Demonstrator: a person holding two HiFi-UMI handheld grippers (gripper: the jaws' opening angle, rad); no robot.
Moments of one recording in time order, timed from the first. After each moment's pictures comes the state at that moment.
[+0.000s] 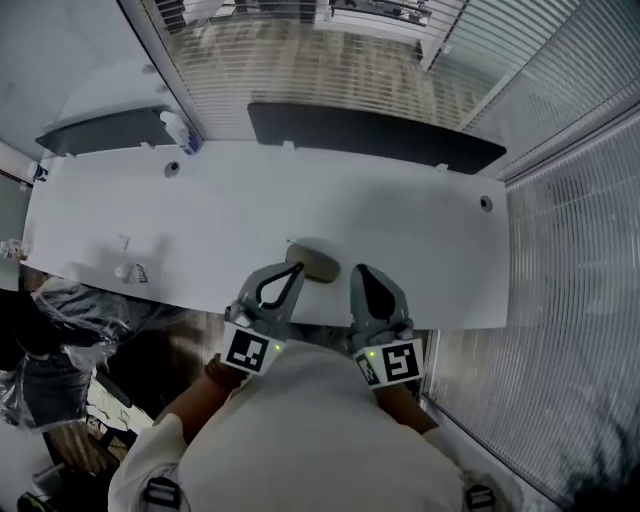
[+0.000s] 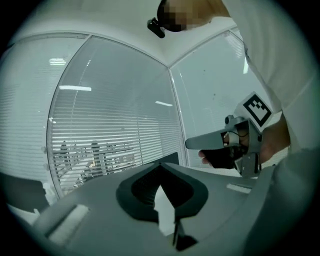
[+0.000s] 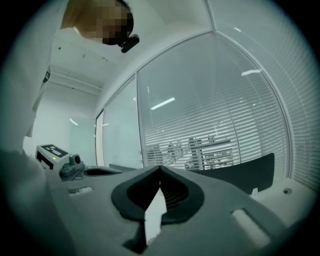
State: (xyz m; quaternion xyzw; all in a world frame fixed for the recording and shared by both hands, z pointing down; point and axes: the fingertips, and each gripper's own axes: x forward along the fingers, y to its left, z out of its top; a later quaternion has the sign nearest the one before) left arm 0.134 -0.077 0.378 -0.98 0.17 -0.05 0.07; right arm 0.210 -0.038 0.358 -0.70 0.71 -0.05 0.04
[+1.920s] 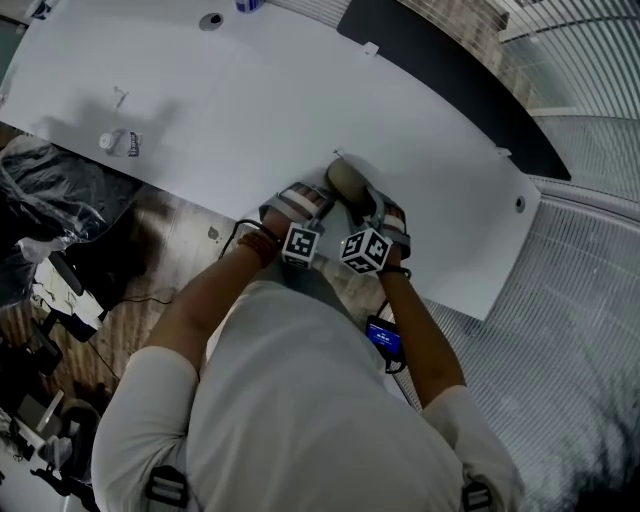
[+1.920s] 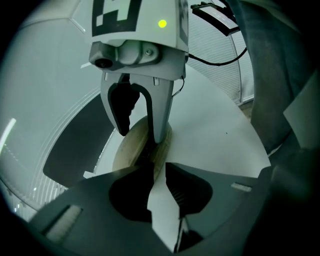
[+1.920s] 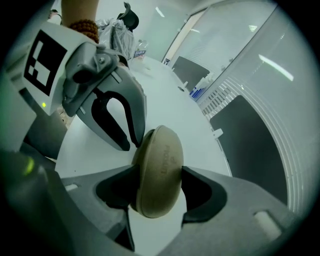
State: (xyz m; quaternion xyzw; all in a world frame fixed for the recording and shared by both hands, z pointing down) left arm 0.142 -0.060 0.761 -0.84 0.01 -0.40 0.35; right arm 0.175 -0.078 0.732 -0.39 0.71 0.01 -0.58
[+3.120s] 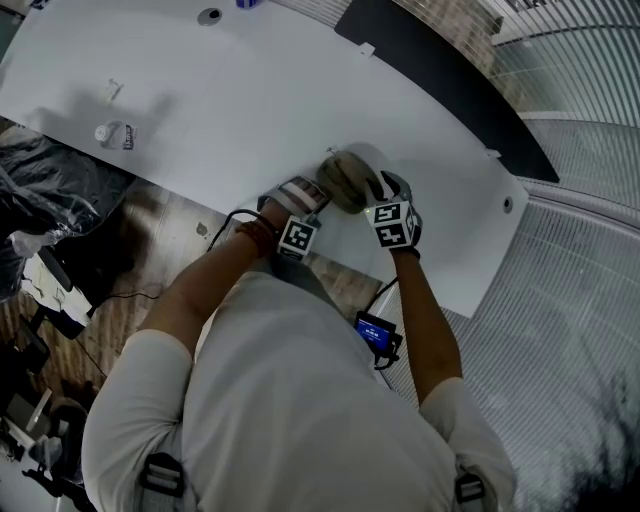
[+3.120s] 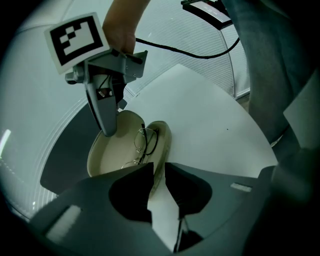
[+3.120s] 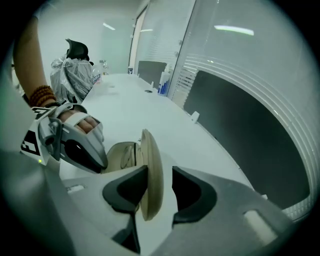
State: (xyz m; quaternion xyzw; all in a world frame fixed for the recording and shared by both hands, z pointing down) left arm 0.153 -0.058 0.764 -0.83 -0.02 -0.40 0.38; right arm 0.229 -0.126 0.690 -0.48 0.72 -0.16 -0.48
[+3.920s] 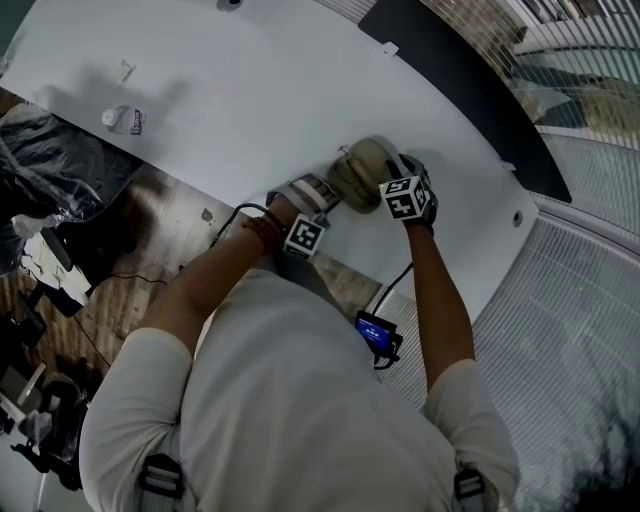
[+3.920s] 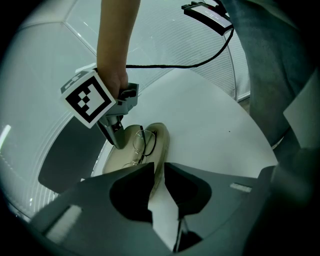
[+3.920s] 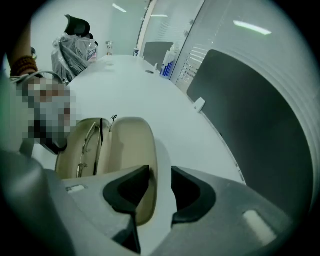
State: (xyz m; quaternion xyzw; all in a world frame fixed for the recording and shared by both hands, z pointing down) left arm 0.159 -0.059 0.761 -0.84 -0.01 -0.39 0.37; right arm 0.269 -0.177 0.746 -0.44 0.69 -0.13 -0.55
